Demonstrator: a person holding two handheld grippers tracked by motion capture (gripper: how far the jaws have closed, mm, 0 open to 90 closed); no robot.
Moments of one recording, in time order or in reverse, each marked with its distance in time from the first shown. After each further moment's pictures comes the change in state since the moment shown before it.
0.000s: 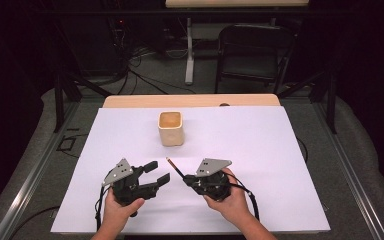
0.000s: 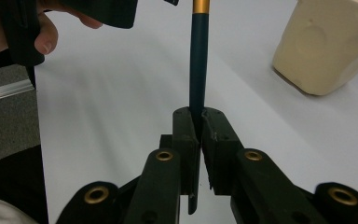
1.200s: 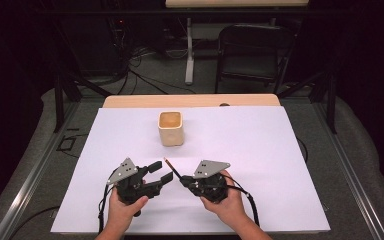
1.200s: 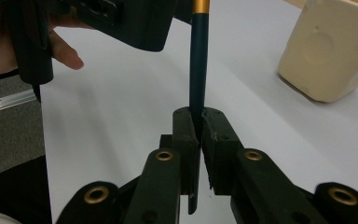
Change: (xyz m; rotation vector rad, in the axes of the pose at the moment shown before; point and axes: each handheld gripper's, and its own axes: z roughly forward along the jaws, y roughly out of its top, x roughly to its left) left arm -0.004 0.000 0.009 0.010 0.002 -0.010; right arm 0.006 -0.001 0.005 -0.035 0.003 0.017
